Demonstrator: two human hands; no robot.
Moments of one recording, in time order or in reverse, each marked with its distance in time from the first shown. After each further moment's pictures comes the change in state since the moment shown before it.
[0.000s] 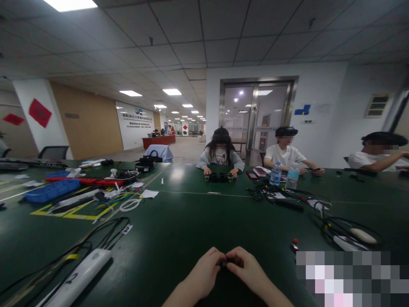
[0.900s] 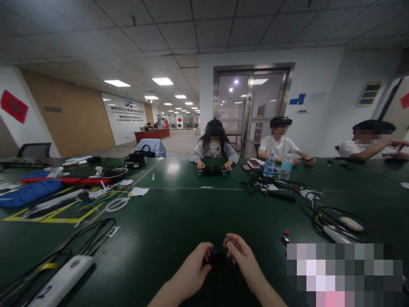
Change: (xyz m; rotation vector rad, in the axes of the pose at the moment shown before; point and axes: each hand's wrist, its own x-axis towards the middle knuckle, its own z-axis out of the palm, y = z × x) left_hand 0.005 -0.004 -0.001 -0.071 0.069 -0.055; right_hand 0.013 0.023 0.002 0.527 0.262 0.096
